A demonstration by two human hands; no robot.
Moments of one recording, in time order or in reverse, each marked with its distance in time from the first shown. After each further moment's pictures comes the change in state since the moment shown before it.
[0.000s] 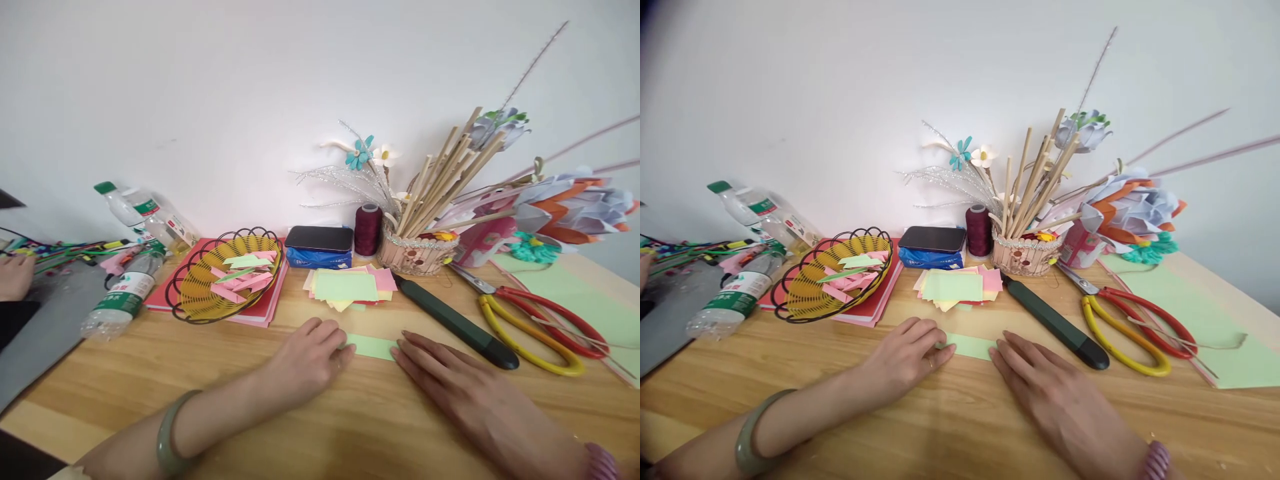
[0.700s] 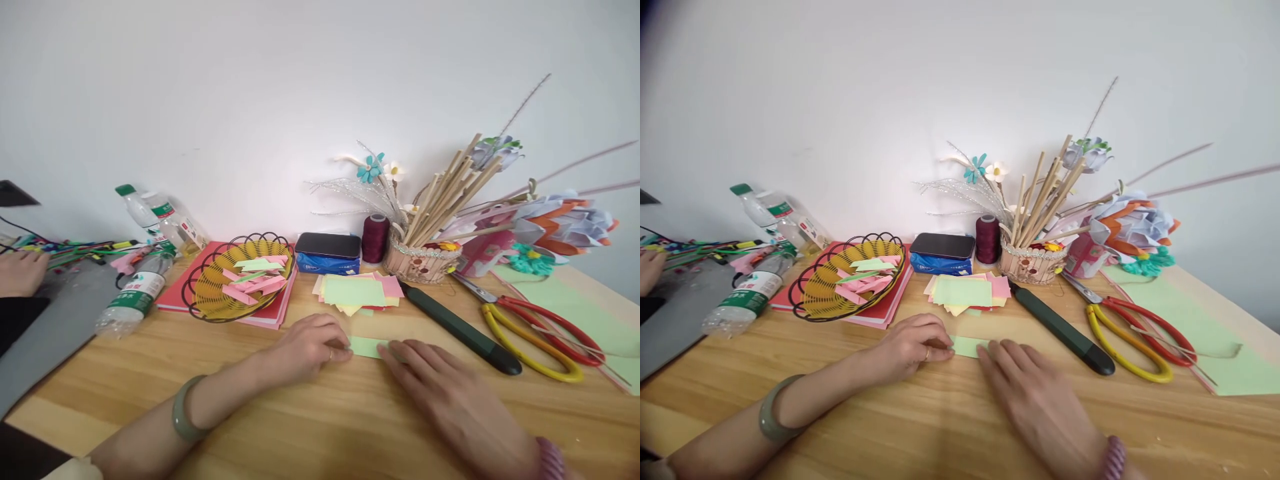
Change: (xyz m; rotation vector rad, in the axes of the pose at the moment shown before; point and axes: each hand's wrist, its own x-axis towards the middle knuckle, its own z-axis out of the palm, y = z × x) left_hand -0.009 -0.027 0.008 -0.412 0.085 -0.070; right_hand 0.030 -0.023 -0.001 -0.057 0.051 0.049
